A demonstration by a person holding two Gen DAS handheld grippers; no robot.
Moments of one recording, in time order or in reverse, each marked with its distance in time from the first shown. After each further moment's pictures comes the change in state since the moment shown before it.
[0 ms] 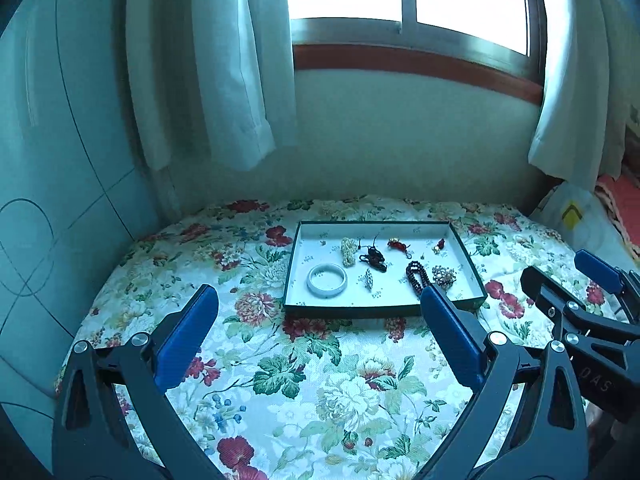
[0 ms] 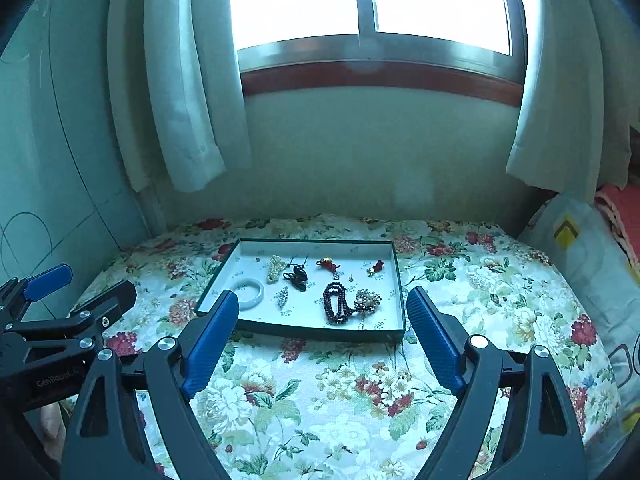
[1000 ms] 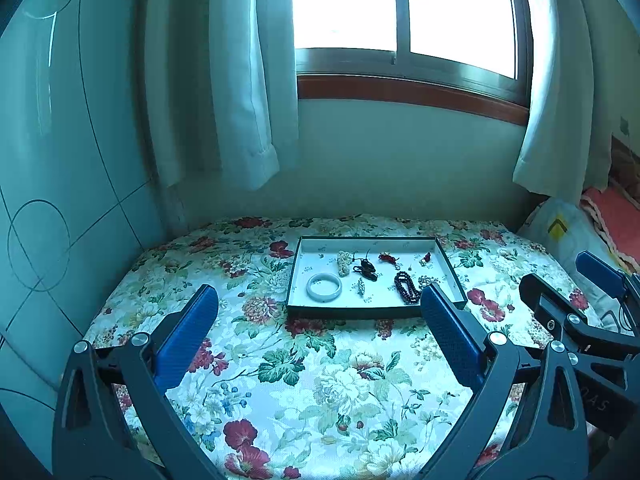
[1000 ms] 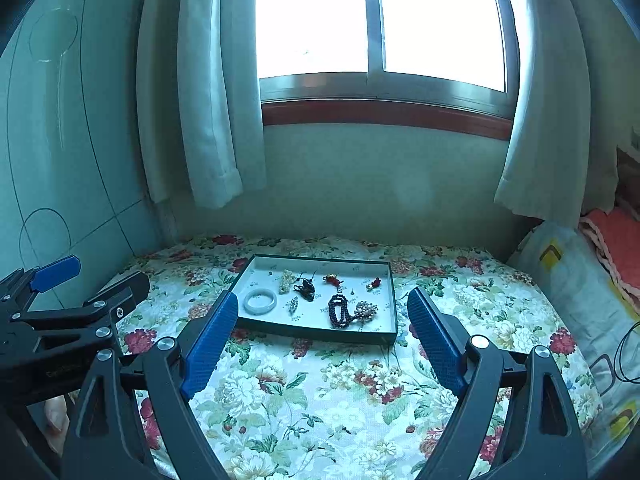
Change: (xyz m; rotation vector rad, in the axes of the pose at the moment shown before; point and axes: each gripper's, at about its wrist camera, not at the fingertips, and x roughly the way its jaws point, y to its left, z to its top) left arm -0.059 0.003 -0.011 -0.014 -0.078 -0.009; right arm -0.060 0.011 -0.007 -0.031 -0.063 -0.002
